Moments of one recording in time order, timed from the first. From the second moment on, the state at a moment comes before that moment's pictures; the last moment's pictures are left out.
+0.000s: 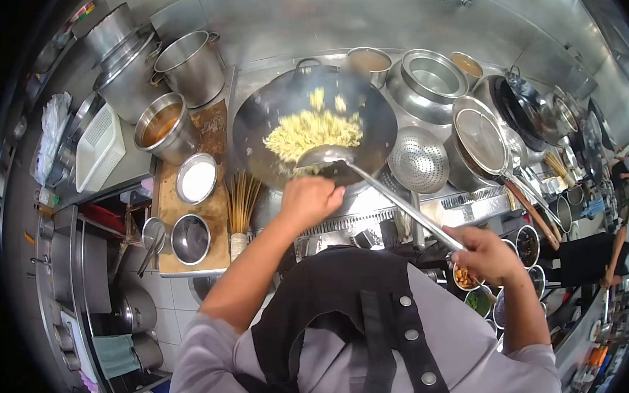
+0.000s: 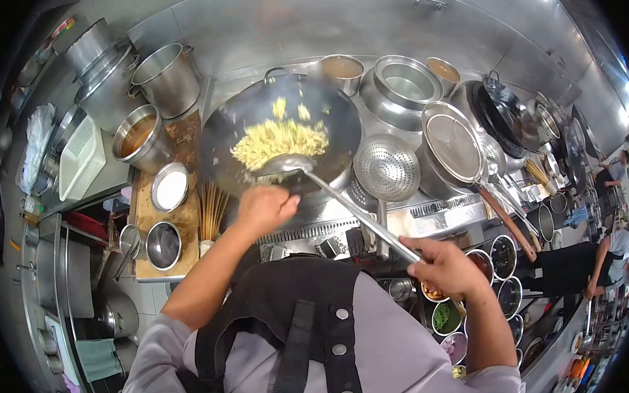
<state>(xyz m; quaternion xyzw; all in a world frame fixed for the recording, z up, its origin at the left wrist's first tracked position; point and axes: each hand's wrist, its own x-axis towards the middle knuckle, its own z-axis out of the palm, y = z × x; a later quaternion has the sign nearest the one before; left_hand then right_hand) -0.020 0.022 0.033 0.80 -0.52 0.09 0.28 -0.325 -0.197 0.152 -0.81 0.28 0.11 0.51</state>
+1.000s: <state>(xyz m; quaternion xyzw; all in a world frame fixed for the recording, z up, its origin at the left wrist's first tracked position) -0.020 0.015 -0.009 0.78 -0.52 0.16 0.31 -0.268 -0.187 0.114 -0.86 0.28 0.11 0.42</state>
